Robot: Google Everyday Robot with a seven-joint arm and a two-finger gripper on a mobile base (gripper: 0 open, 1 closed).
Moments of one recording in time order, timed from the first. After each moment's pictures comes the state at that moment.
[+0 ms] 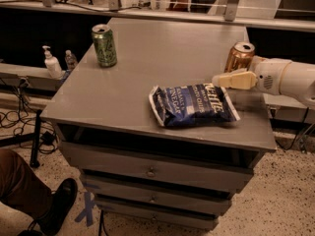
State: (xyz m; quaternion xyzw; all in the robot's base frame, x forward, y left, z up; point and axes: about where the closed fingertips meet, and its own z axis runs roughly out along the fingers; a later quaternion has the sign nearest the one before) arm 0.643 -0.224 0.873 -0.25 0.76 0.23 0.55
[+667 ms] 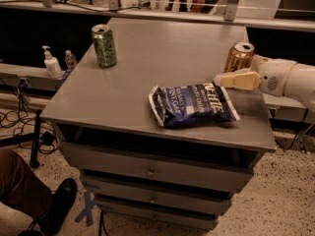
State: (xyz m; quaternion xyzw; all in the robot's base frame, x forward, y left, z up) arm 0.631 -0.221 0.885 -0.26 0.74 0.25 0.57
